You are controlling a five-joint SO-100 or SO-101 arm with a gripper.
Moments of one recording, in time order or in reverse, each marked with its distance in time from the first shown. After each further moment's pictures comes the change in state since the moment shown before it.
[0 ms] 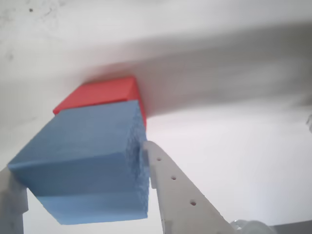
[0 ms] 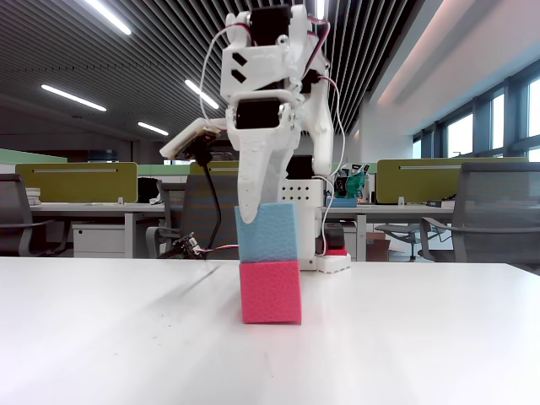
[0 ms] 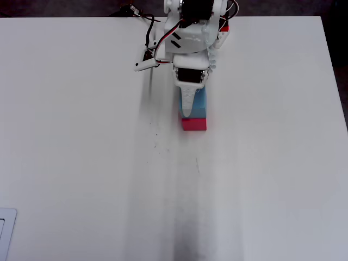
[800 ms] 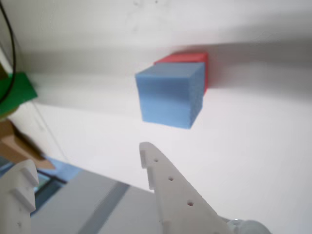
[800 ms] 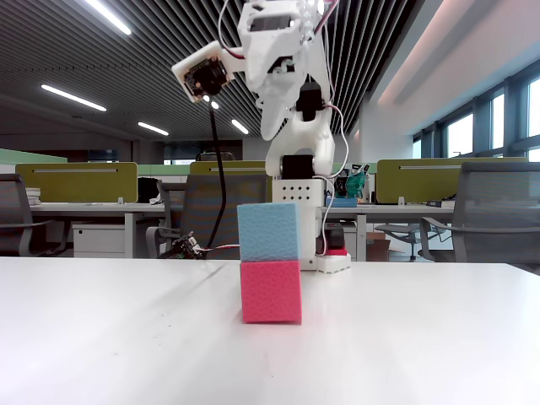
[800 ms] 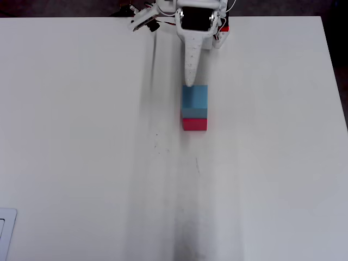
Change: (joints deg) arm -0.9 27.9 -2.2 2.5 0.0
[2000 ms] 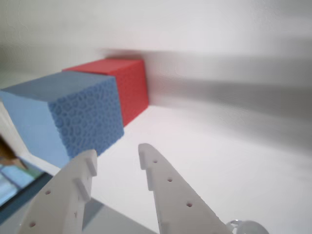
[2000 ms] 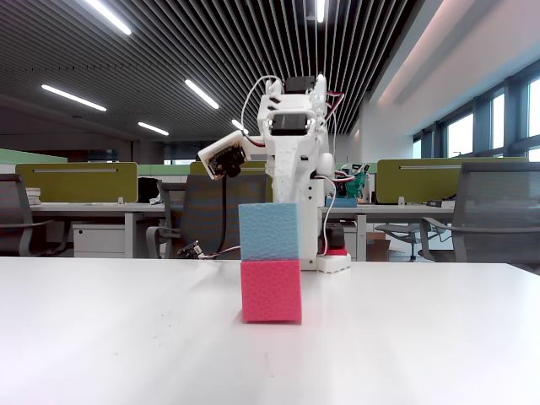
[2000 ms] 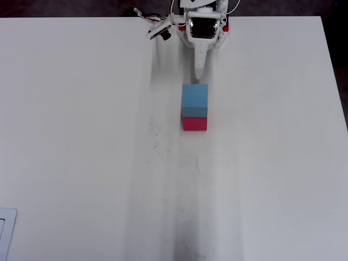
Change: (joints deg) arm -2.3 40.7 42.6 0.3 -0.2
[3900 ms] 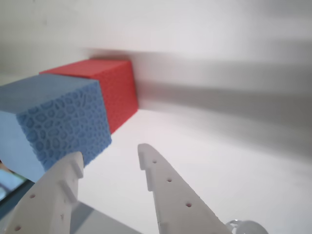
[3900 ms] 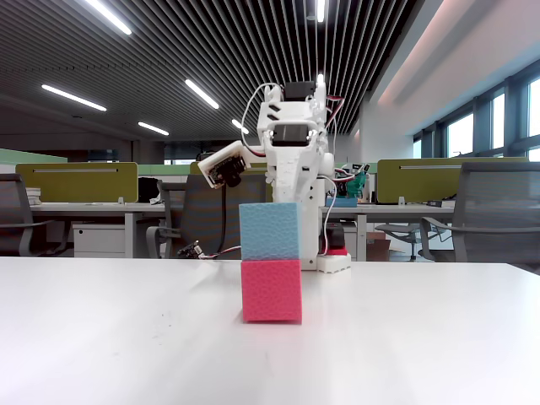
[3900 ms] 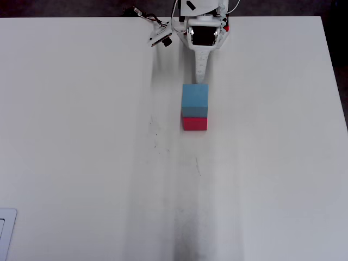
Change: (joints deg) arm -1.5 0.0 2.8 -2.5 -0.4
